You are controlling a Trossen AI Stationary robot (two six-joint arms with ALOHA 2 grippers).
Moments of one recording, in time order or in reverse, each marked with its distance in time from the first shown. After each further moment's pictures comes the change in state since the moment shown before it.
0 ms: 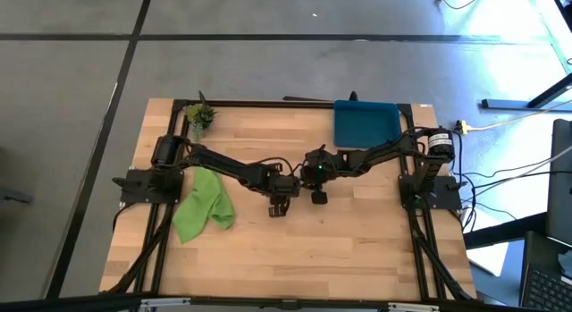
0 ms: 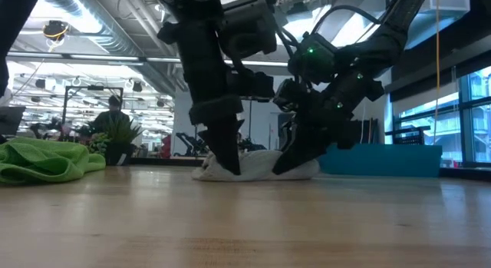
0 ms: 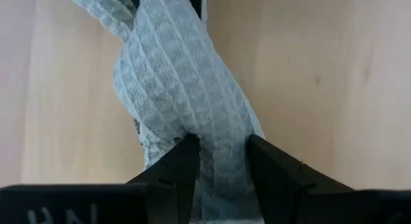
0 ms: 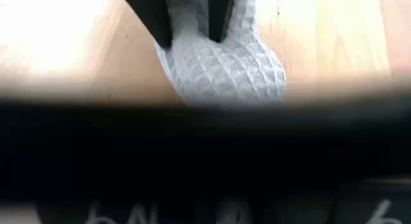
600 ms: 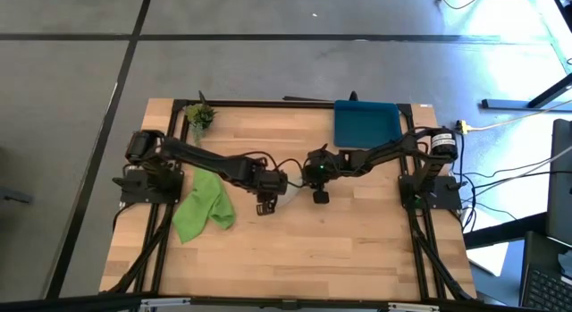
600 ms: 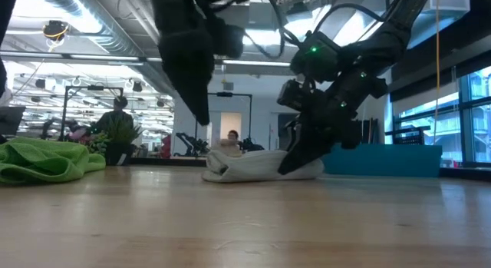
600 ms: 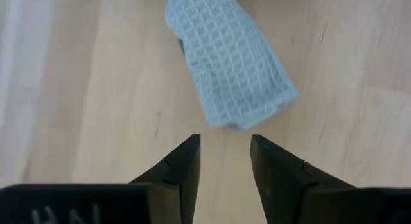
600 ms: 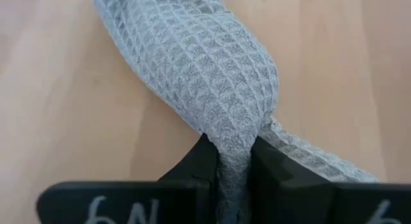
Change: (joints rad) left arm -0.019 -0.230 -0.006 -0.212 -0.044 -0.118; right arm 0.000 -0.031 -0.005 -0.022 0.047 0.003
